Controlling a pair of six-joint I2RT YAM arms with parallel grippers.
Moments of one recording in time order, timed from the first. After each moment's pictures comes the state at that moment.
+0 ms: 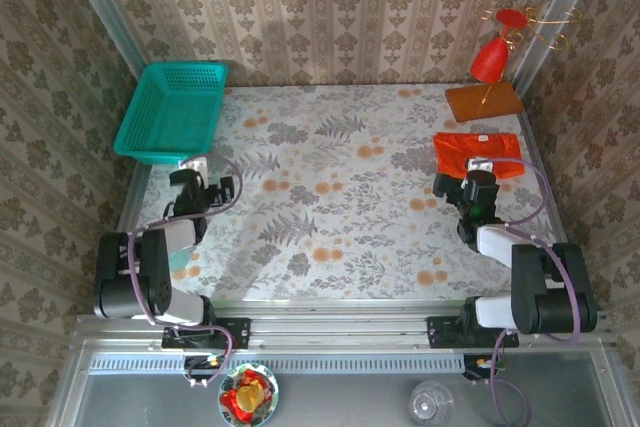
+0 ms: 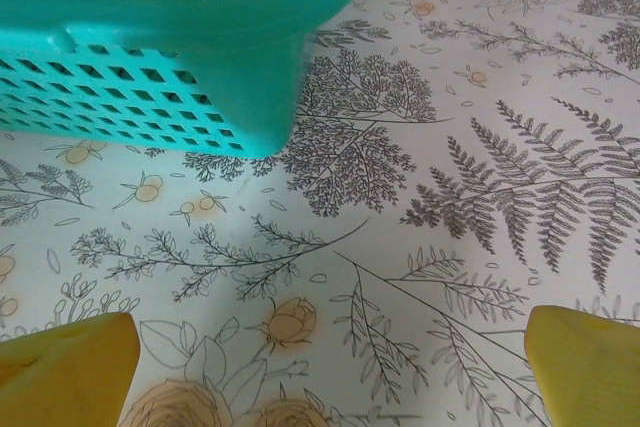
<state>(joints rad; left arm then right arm) 0.04 1.46 0.44 0.50 0.02 0.01 -0.05 1.35 0.40 0.46 0.17 0.17</state>
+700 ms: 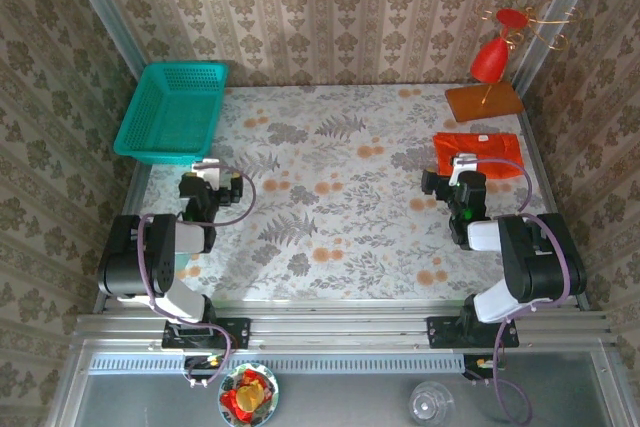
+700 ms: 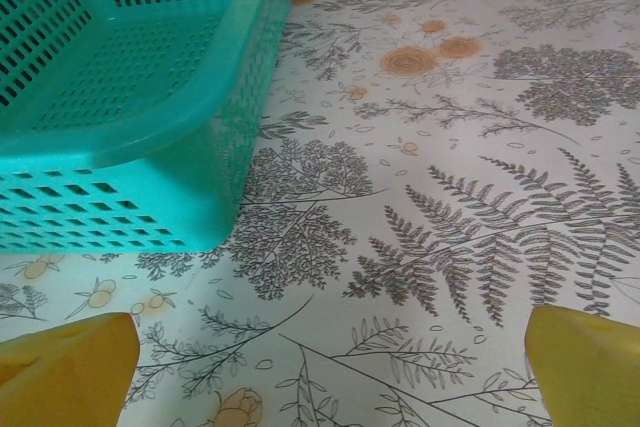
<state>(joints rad) -0.05 1.56 0.36 0.85 -0.01 0.11 0.01 1.53 0.38 0.75 0.12 0.08</state>
